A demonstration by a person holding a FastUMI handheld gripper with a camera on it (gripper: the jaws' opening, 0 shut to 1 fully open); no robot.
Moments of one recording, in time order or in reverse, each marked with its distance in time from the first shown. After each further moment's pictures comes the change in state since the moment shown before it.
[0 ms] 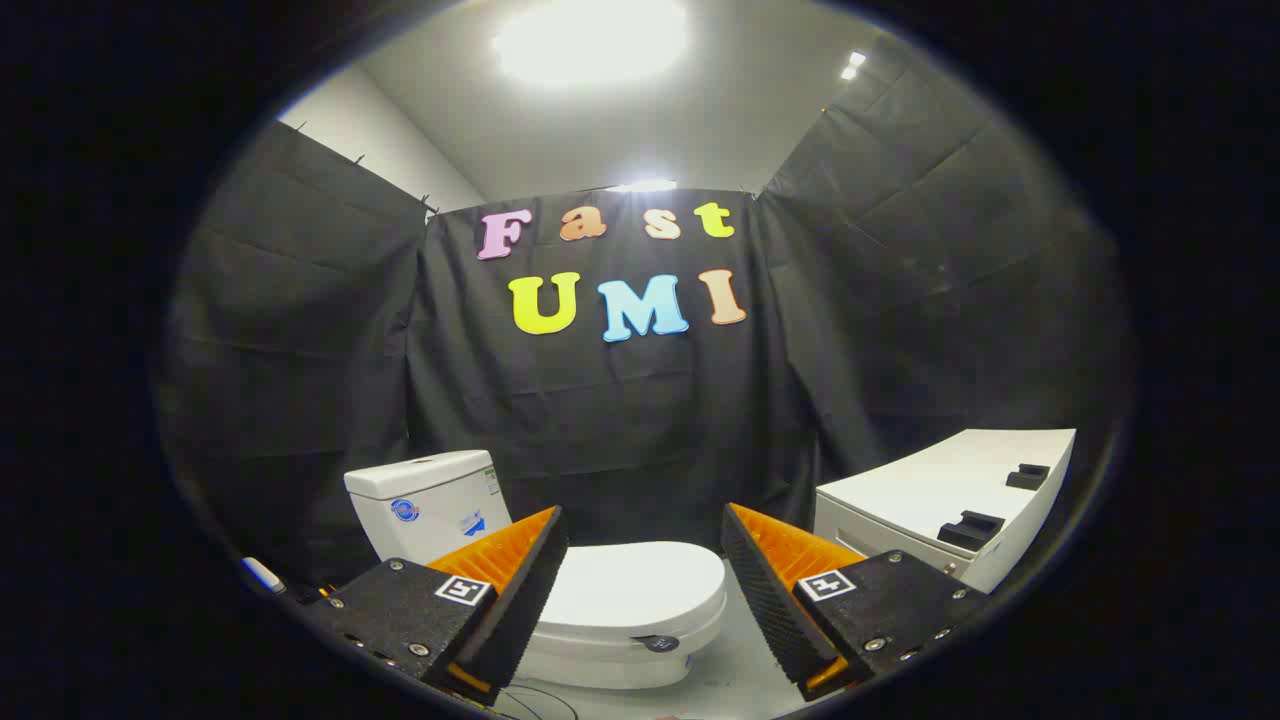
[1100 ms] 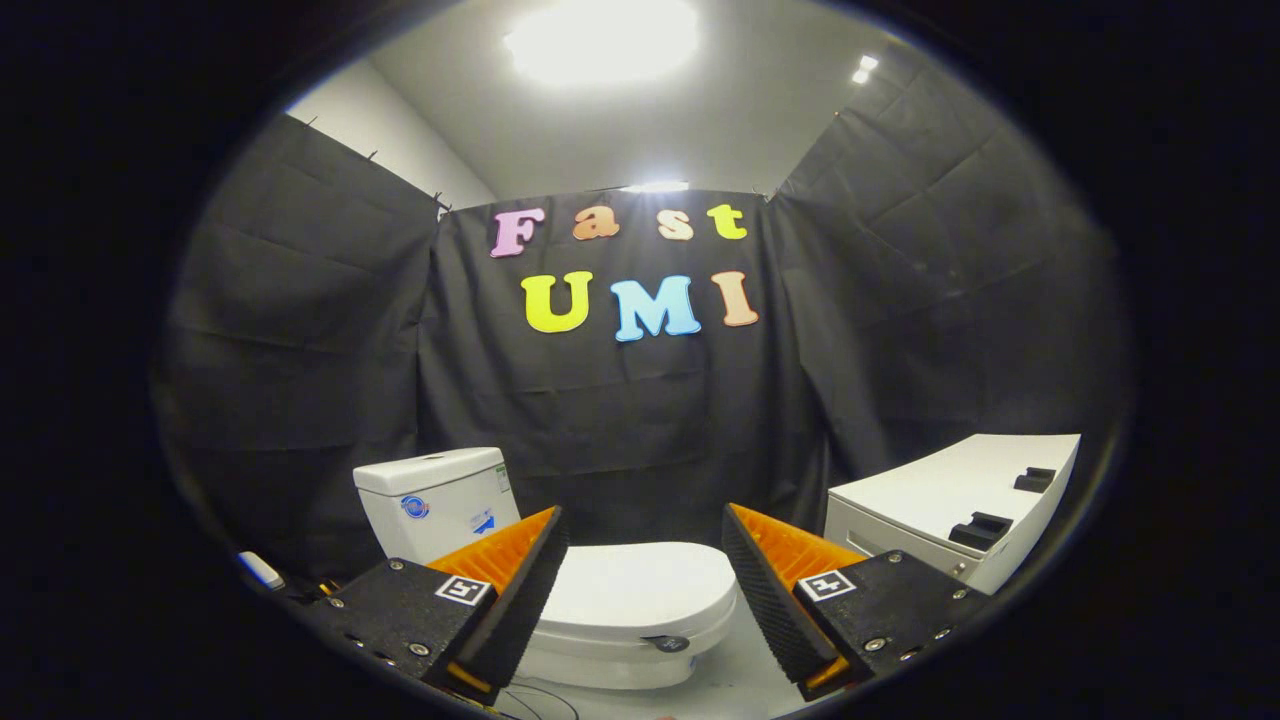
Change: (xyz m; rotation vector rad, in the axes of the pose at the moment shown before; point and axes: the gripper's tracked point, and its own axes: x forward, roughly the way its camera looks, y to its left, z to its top) arm 0.003 0.005 -0.001 -0.009 -0.003 0.006
